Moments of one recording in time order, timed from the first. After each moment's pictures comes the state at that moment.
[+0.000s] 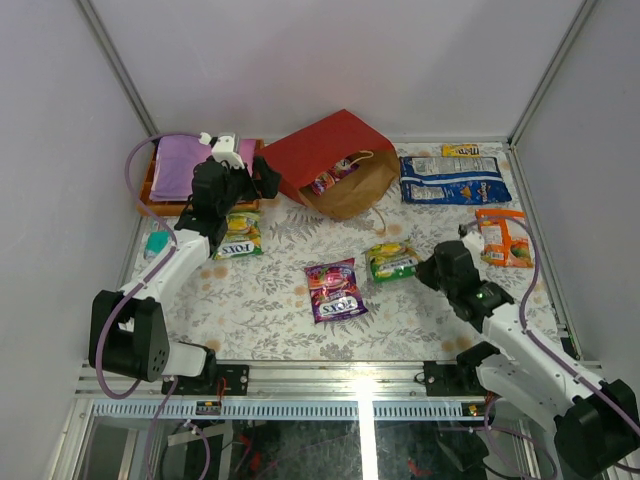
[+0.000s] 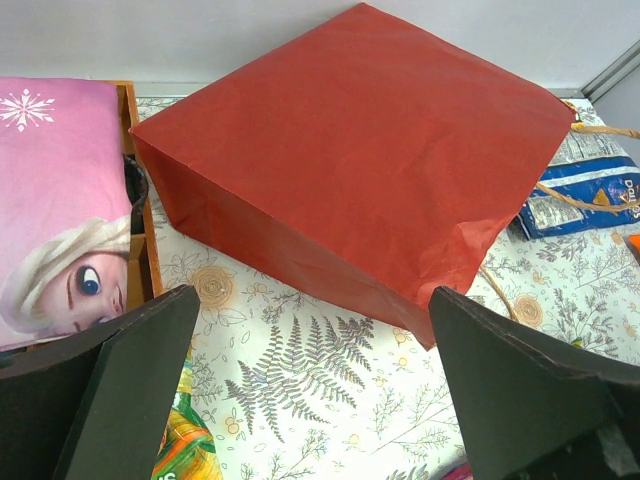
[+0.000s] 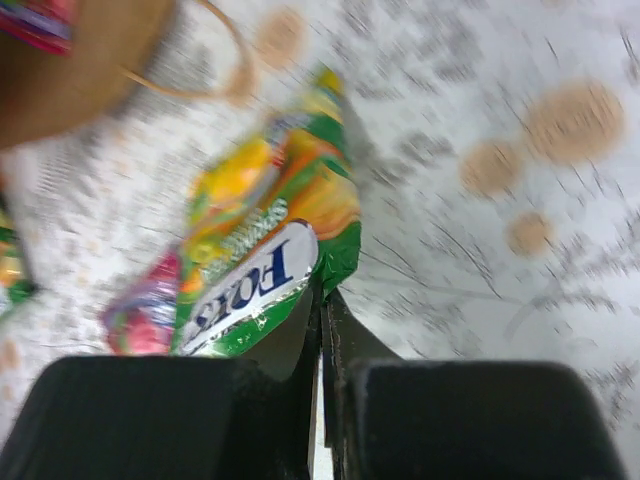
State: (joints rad) left arm -0.19 1.37 0.94 0.23 0.16 -0.28; right arm 0.46 0.82 0.43 -0.34 0.27 0.91
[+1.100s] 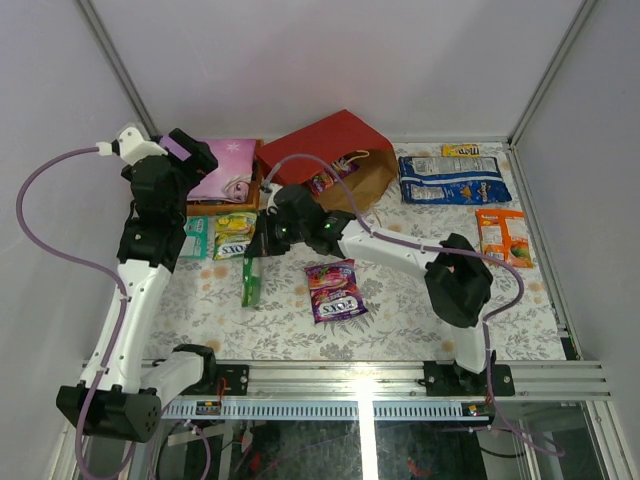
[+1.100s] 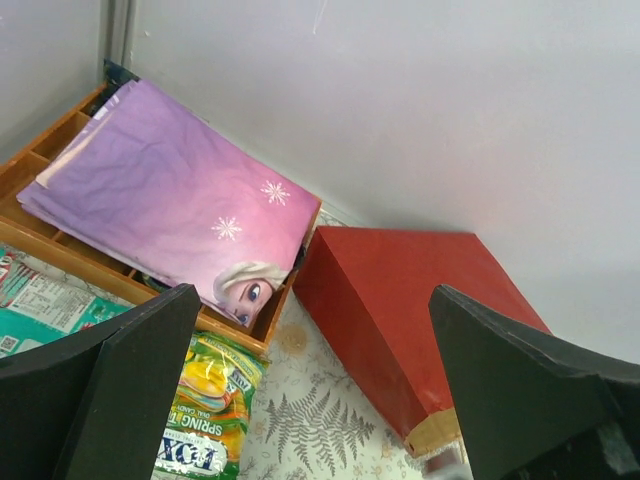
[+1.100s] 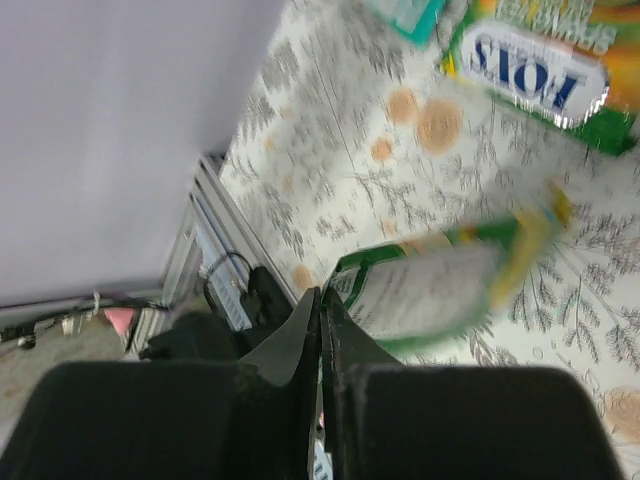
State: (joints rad) left arm -0.10 1.05 1.16 -0.24 -0.32 -0.56; right arm 0.97 1.93 1.58 -0.14 -0.28 0.79
